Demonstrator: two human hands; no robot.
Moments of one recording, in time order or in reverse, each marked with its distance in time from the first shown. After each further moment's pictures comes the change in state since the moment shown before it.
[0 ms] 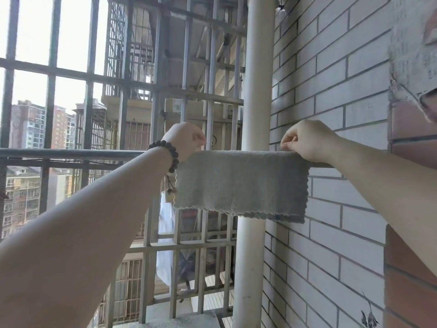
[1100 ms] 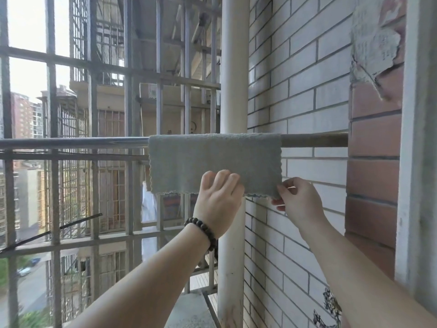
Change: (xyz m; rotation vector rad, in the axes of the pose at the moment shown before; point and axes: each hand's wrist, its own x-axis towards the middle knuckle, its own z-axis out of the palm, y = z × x) left_hand -0.126 0.067 0.147 0.317 0.548 0.617; right_hand -0.123 0.029 0.096 0.746 0.234 0.491
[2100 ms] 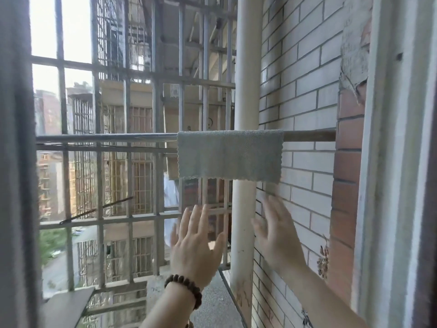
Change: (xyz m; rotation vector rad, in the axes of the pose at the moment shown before) left_hand -0.104 0.040 -0.145 -0.085 -0.710 -0.710; right_hand -0.132 0.022 0.009 -0.423 -0.164 -0.402
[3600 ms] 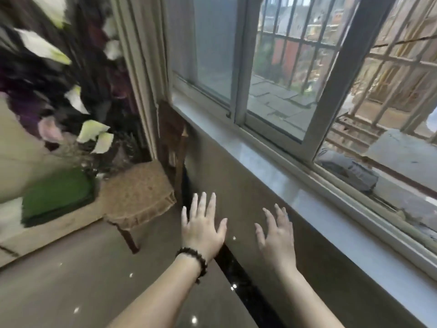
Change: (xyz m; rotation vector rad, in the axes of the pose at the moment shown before) left_hand -0.637 0.120 -0.200 0.580 -0.203 -1.221; right_hand -0.534 -0.114 -0.103 0.539 -1.034 -0.427
